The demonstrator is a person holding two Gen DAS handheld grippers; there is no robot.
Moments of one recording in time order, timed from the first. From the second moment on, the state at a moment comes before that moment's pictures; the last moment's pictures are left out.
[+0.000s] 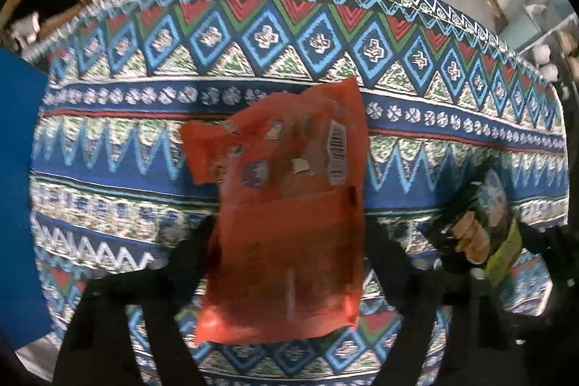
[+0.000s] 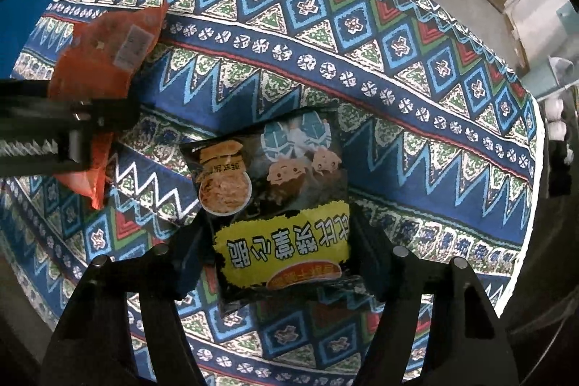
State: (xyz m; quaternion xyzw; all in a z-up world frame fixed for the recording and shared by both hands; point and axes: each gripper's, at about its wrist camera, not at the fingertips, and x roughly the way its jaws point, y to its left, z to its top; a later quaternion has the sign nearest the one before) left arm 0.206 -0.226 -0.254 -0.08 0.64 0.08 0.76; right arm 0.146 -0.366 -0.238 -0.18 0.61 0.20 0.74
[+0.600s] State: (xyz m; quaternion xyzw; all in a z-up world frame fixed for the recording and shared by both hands) left arm 0.164 -0.169 -0.212 -0.08 0.62 0.02 0.78; right arm 0.131 -0.343 -0.229 -0.12 0.62 0.20 0.75
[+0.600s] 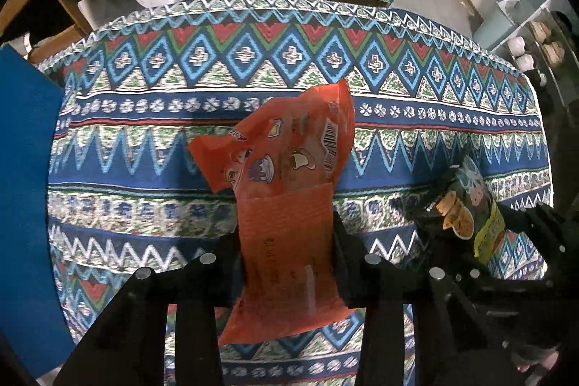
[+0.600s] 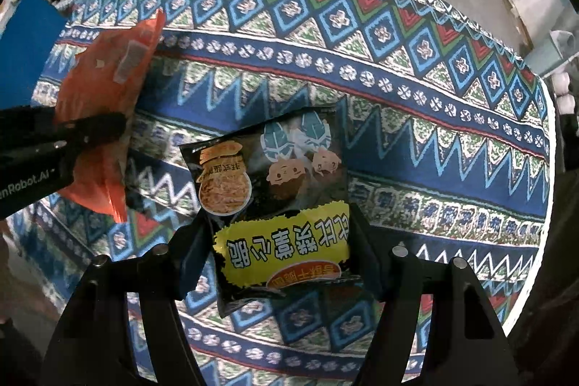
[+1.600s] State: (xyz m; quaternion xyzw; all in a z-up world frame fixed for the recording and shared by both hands) left arm 0.087 -0.036 -0.088 -0.10 0.56 0.03 0.82; right arm 0.111 -0.190 -0.090 -0.13 0.54 0.28 0.78
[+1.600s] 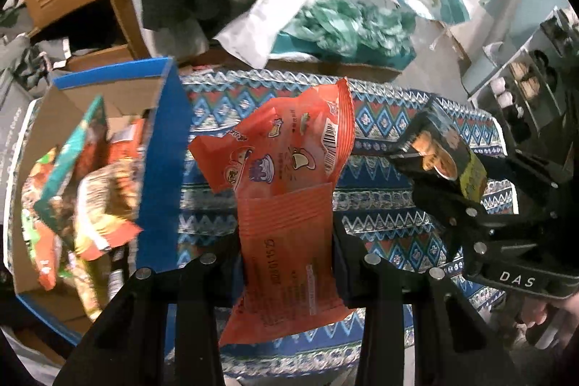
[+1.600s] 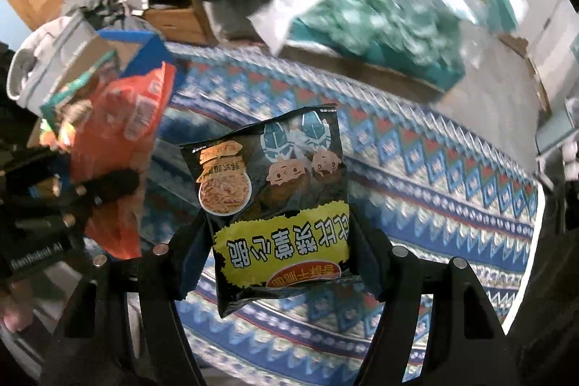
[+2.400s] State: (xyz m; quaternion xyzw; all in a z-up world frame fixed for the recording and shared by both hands) left arm 0.034 0.147 -0.053 -0.19 0.51 0.14 0.83; right arm 0.100 0.008 -0.057 -0.17 0.51 0.38 0.75
